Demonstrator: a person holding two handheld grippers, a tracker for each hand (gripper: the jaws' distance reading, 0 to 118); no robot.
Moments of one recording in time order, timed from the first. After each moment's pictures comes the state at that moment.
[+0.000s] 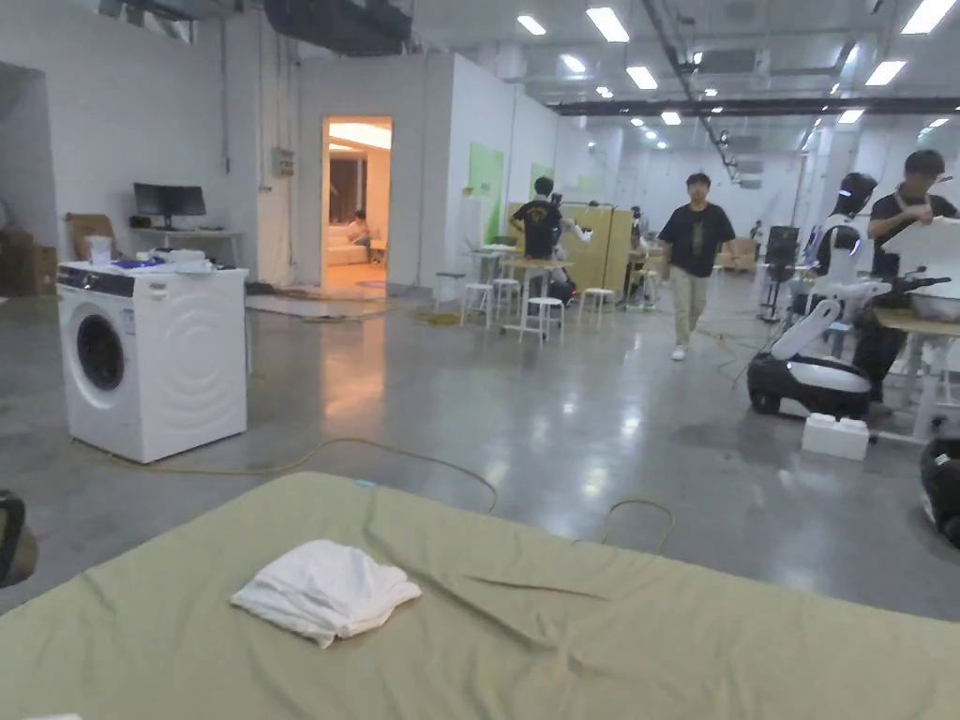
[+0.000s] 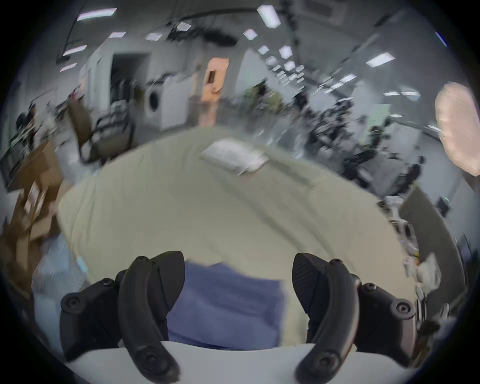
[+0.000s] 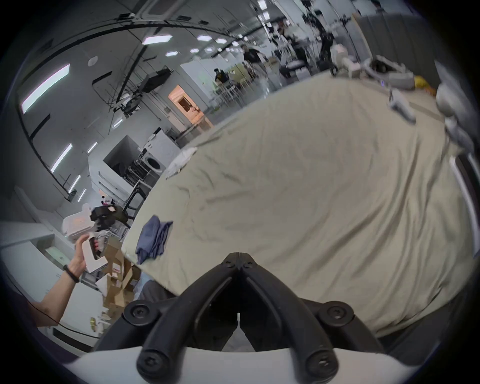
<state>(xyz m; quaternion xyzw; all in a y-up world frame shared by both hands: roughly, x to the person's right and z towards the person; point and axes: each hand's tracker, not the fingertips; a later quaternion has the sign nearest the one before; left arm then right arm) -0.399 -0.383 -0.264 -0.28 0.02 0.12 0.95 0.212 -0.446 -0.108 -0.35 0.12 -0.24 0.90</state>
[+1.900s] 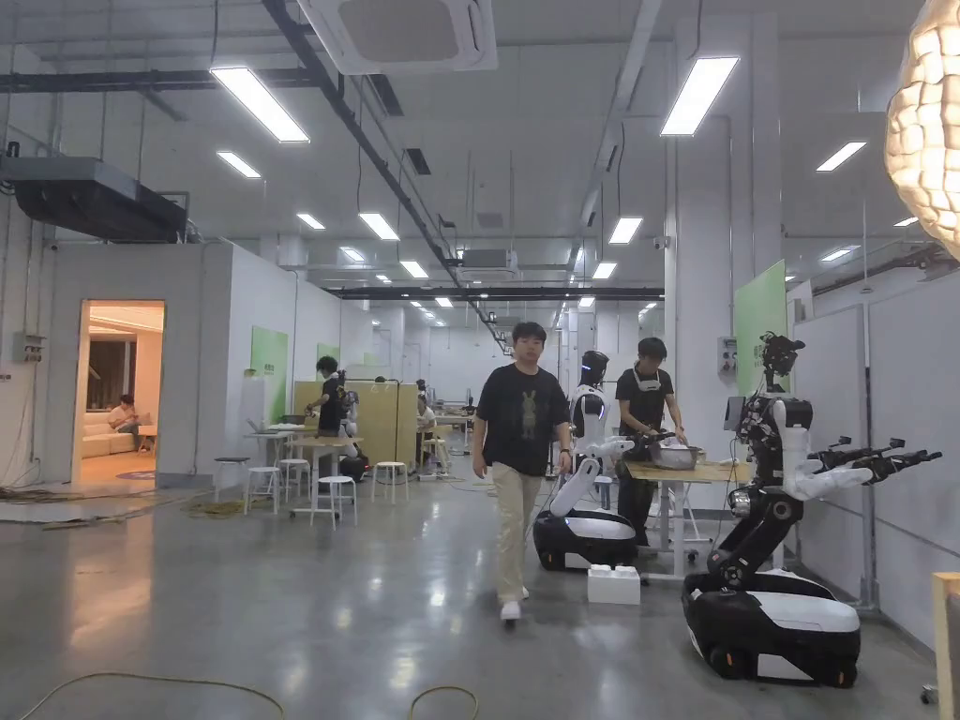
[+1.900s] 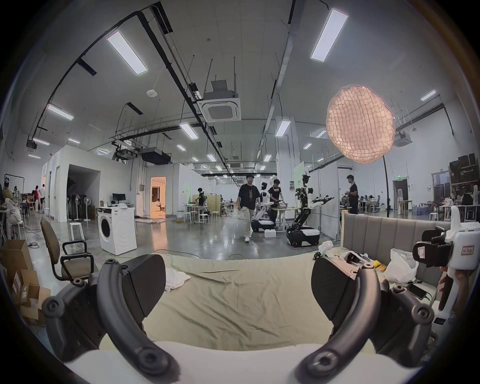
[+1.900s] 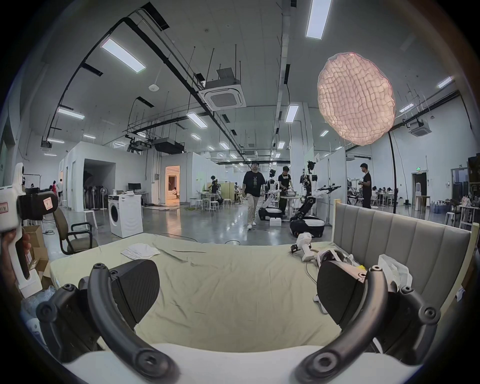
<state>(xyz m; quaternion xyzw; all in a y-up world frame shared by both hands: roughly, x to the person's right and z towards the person) -0.184 -0.249 -0.102 0.03 -0.08 0.00 1.00 0.225 -0.284 -0.044 0.00 -0.02 0.00 1.00</state>
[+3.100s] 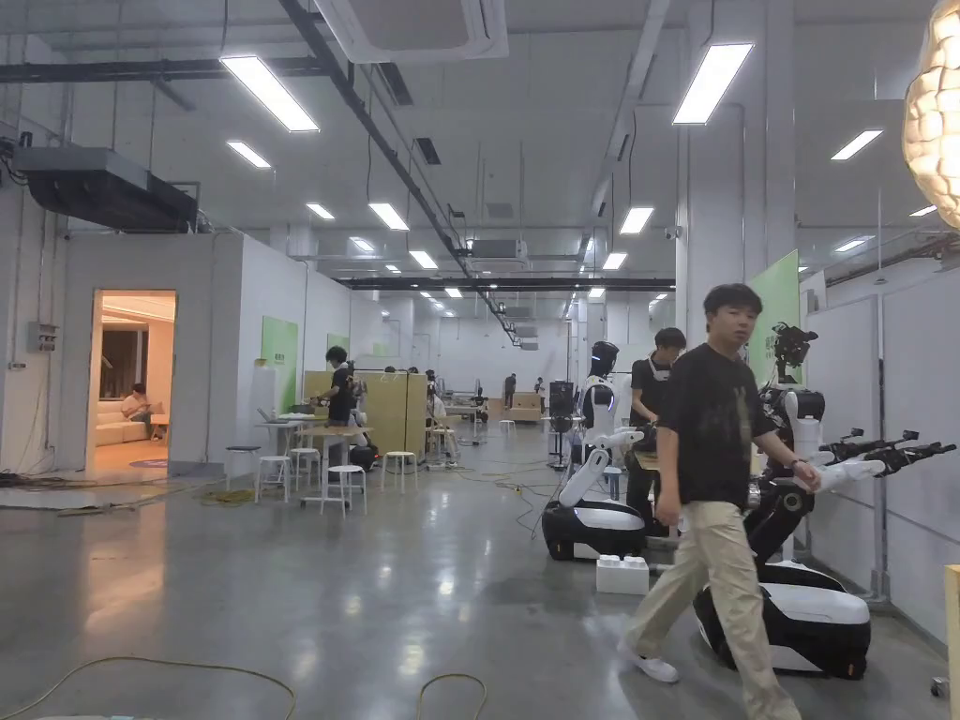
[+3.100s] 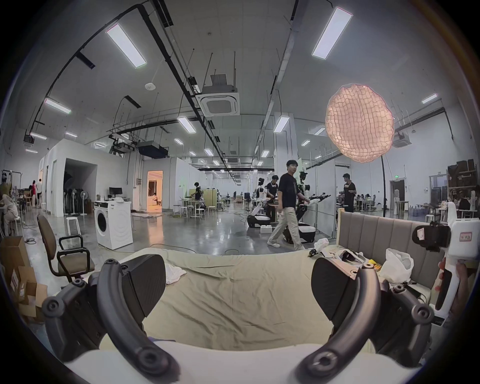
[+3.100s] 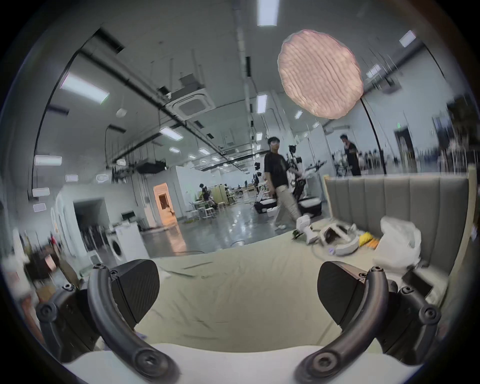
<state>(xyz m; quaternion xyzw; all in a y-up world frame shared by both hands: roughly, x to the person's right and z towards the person) -0.186 -0.247 -0.106 0.02 -0.09 0.01 1.00 0.234 -0.260 -0.039 0.00 -0.04 -0.18 0.98</state>
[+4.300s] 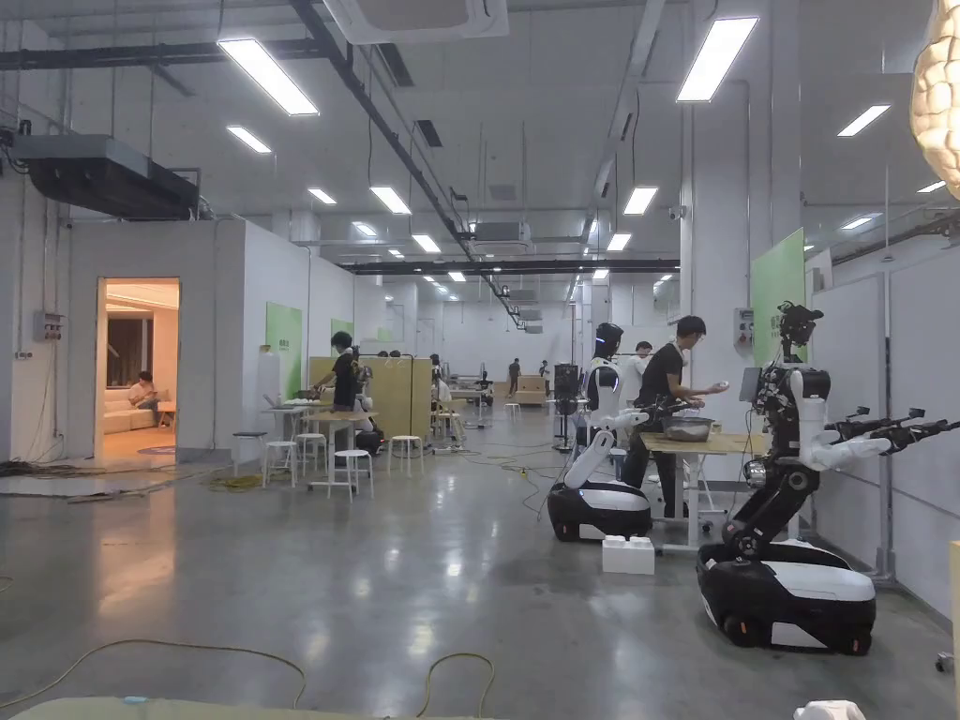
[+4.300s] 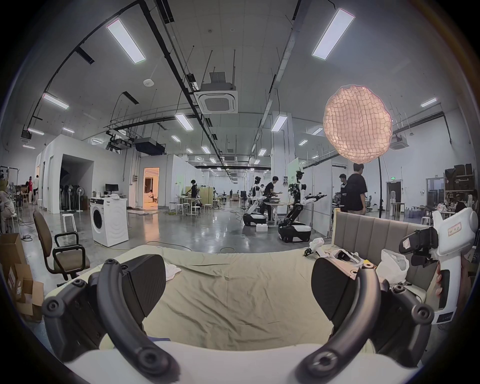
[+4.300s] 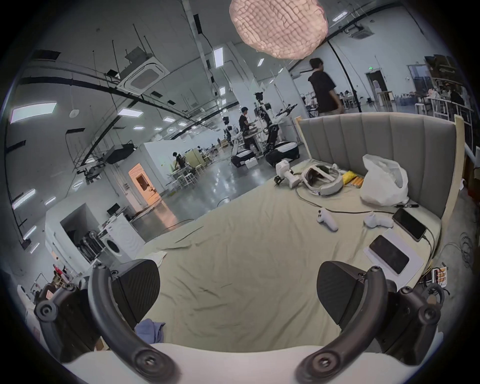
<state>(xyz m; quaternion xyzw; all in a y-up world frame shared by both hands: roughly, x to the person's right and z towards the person) -0.180 -0.242 -0.107 0.01 -0.10 0.01 0.99 0.238 -0.252 -0.062 -0.15 -0.10 -0.26 0.95</state>
